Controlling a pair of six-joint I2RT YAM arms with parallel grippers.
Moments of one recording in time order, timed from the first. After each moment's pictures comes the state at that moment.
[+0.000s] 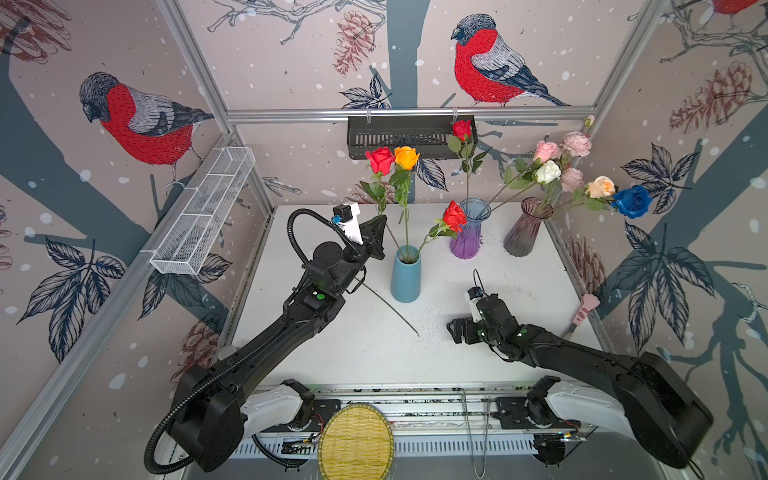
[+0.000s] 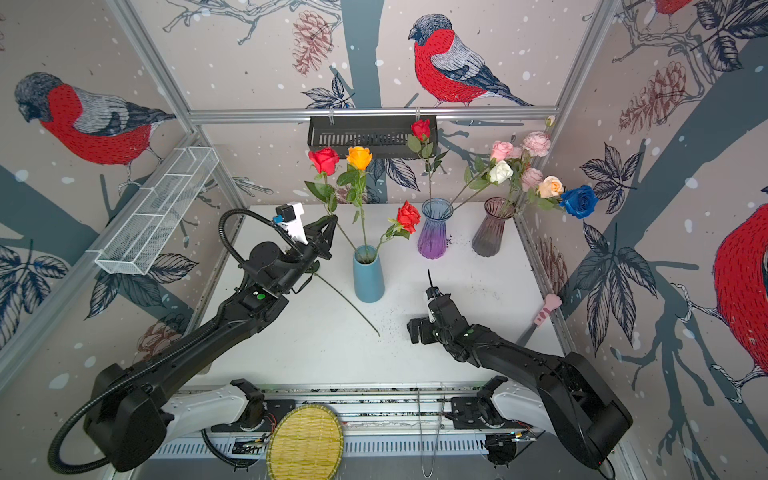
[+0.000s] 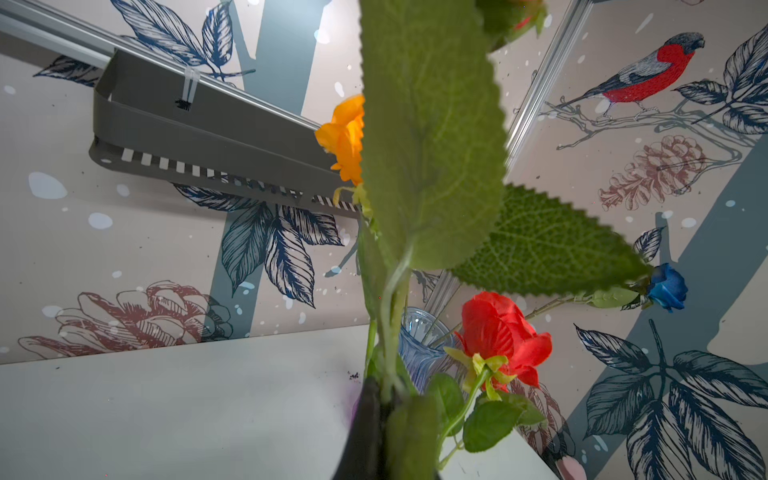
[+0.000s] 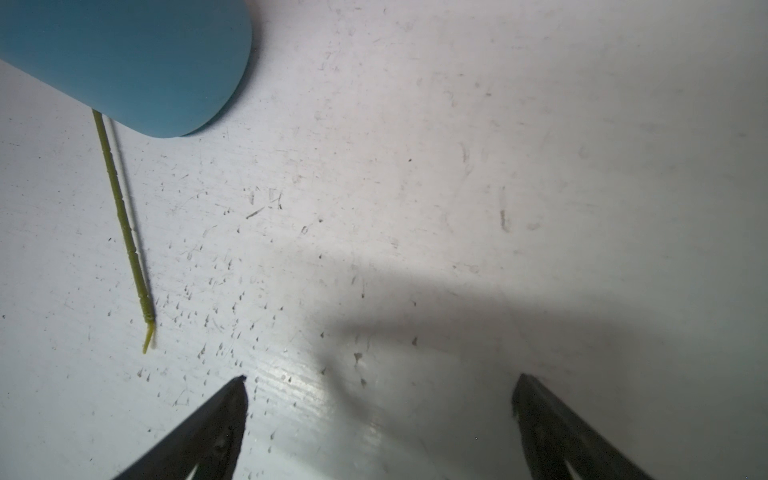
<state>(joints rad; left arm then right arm) -0.56 1.18 0.83 0.52 0.04 -0.40 0.63 1.15 0.34 -0.05 -0.05 0.42</state>
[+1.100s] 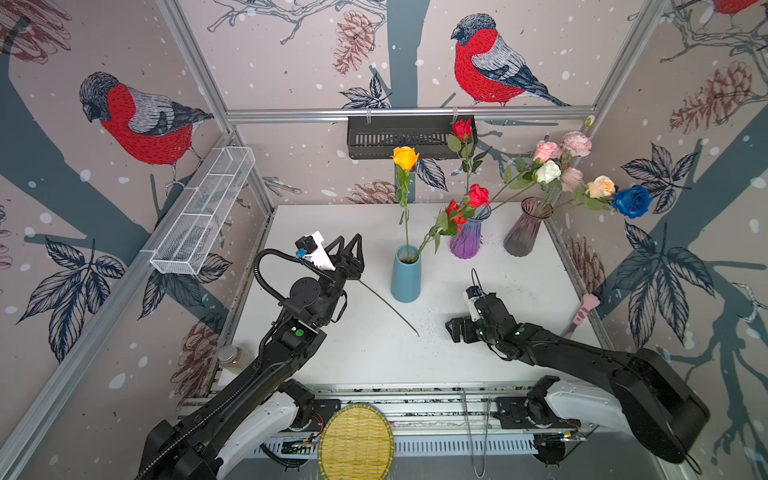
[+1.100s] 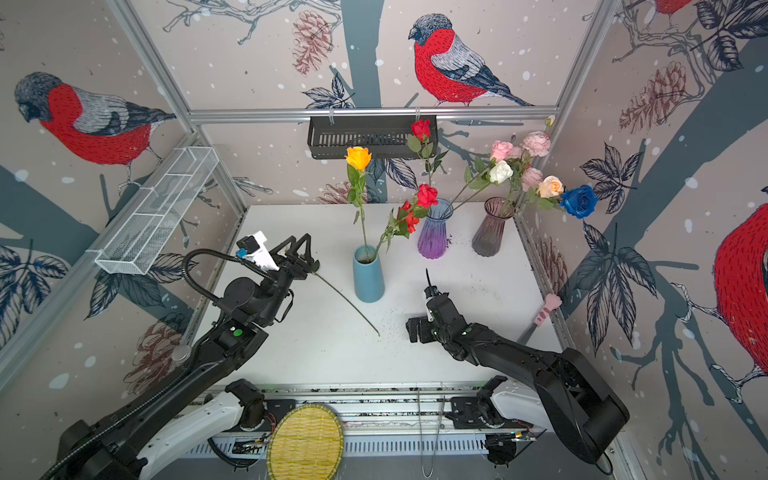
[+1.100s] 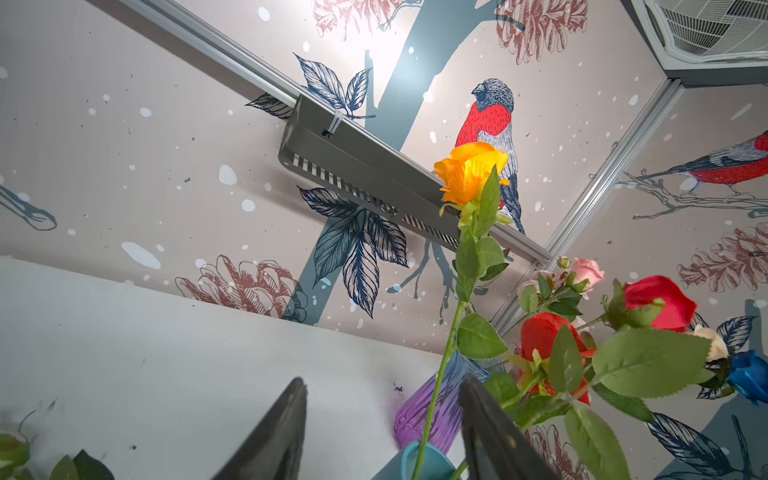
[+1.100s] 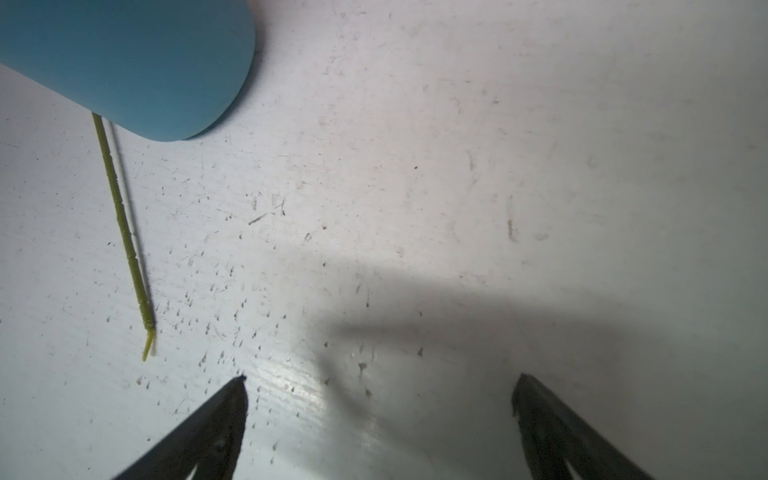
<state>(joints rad) -0.55 0.86 0.58 0.47 -0.25 -0.49 0.64 1.18 0.35 -0.03 -0.05 0.42</state>
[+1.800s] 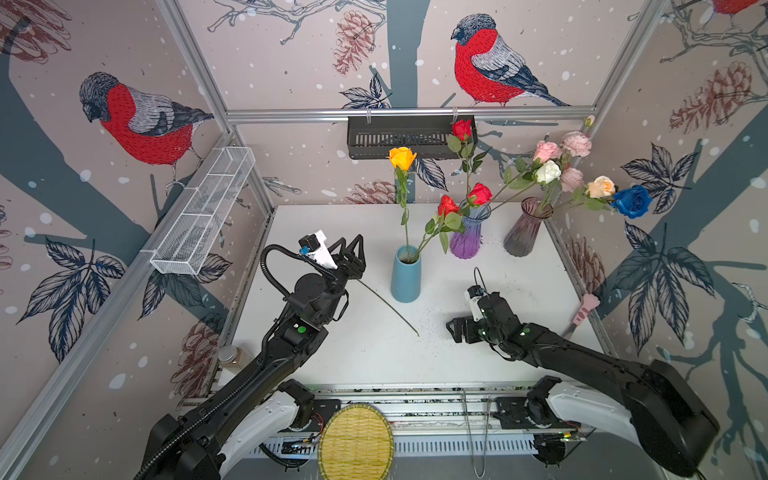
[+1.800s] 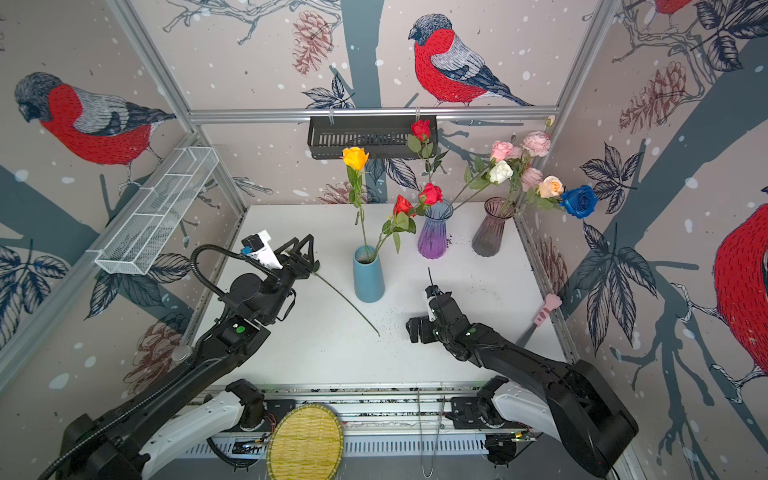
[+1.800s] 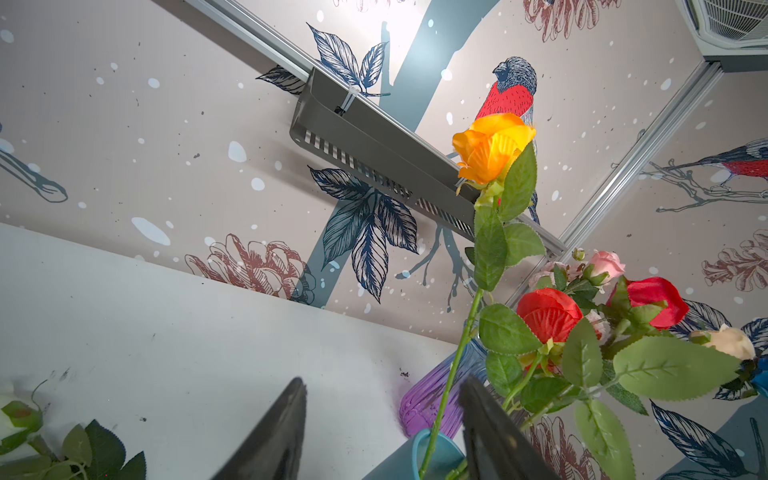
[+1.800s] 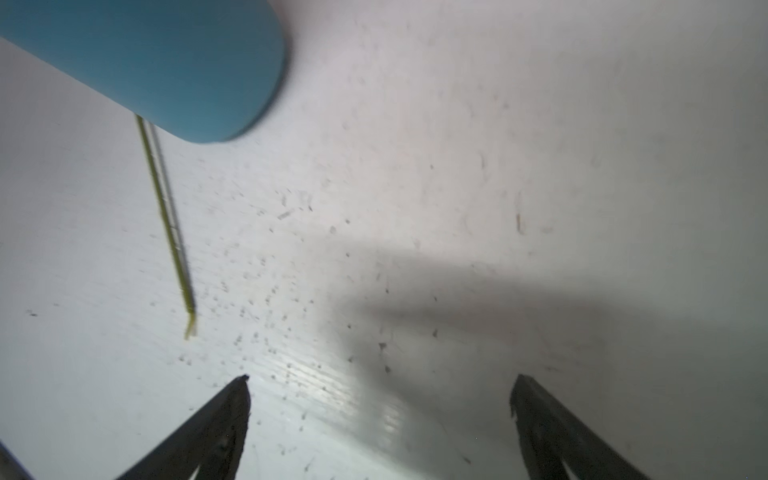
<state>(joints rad) -0.54 0.88 0.59 0.43 -0.24 -0.52 0.63 1.03 0.41 -0.14 -0.09 0.42</state>
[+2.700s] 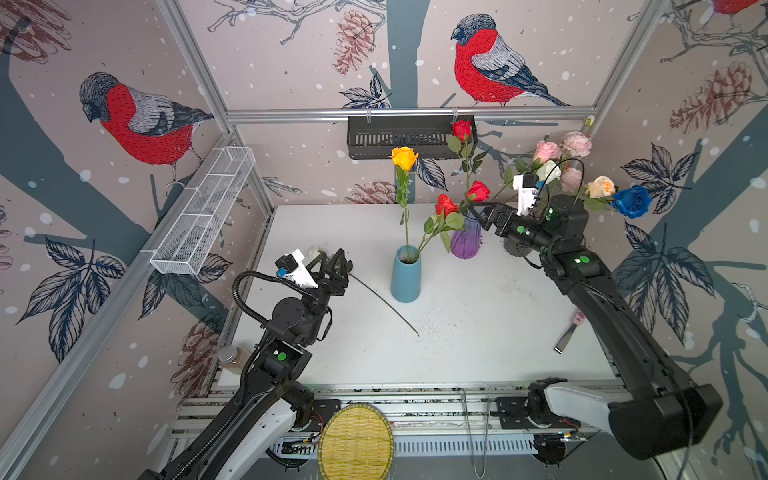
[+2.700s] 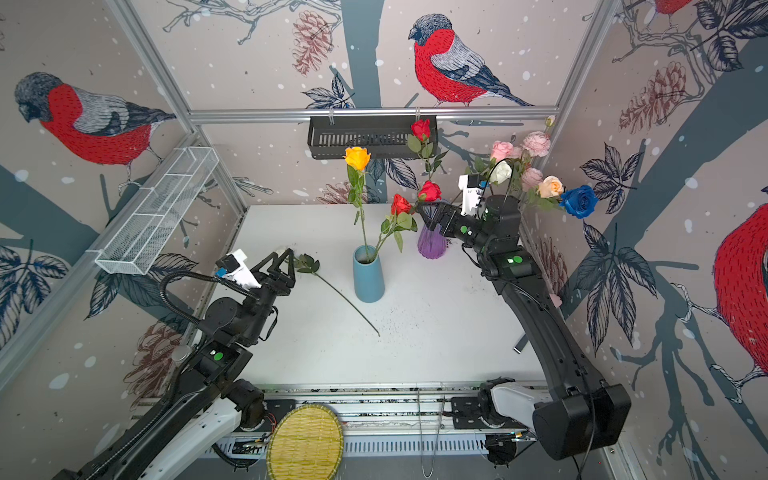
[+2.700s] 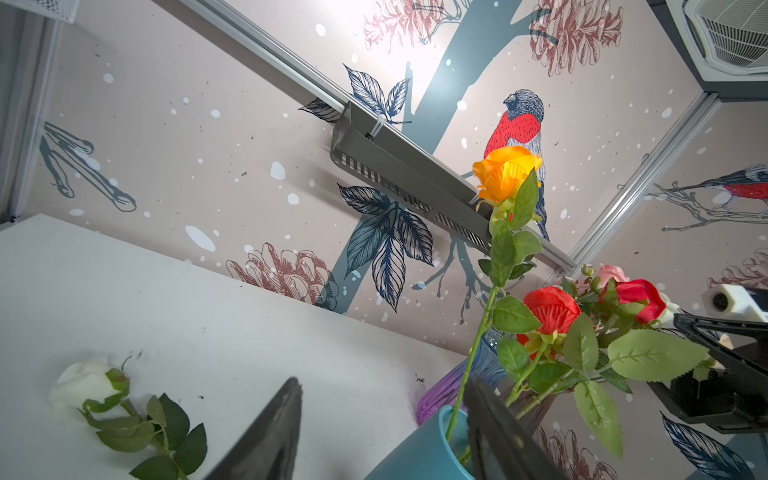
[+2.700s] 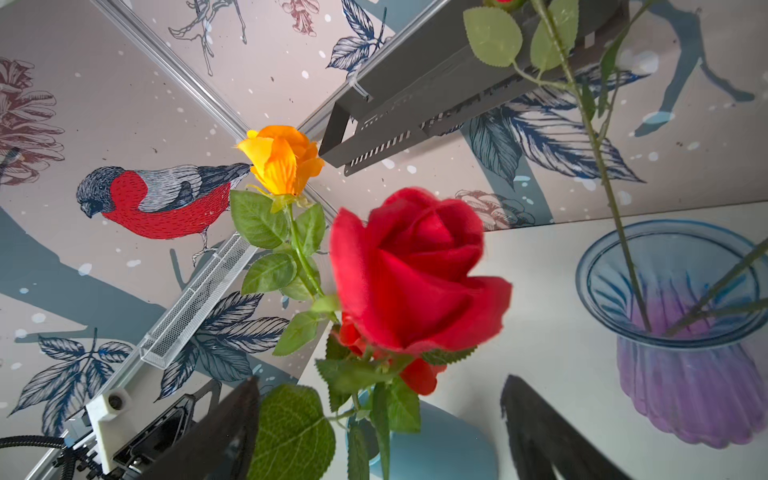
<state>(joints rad) -0.48 0.59 0.47 0.30 -0.26 -0.52 0.23 1.23 1.22 -0.13 -0.60 0.62</state>
